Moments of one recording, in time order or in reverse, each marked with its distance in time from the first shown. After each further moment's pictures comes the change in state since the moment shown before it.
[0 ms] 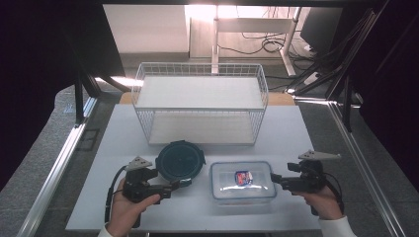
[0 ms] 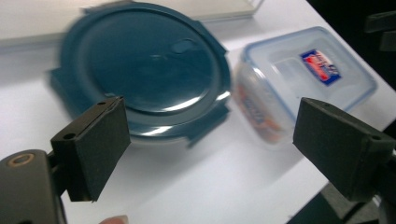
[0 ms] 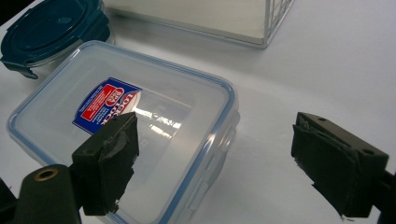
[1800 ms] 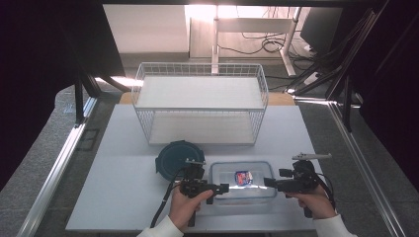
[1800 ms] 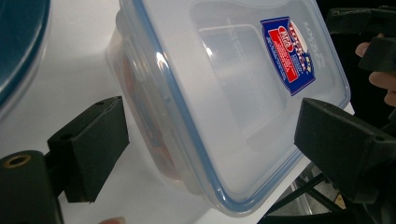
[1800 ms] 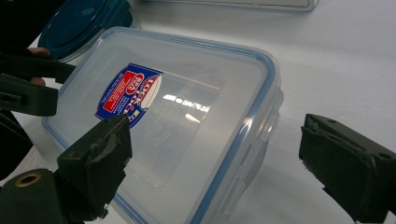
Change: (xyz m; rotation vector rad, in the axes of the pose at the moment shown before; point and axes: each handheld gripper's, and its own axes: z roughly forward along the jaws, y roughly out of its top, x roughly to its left) left arm -0.060 0.004 0.119 0.204 -0.170 -0.232; right arm -0.006 -0.009 0.023 0.068 0.151 0.114
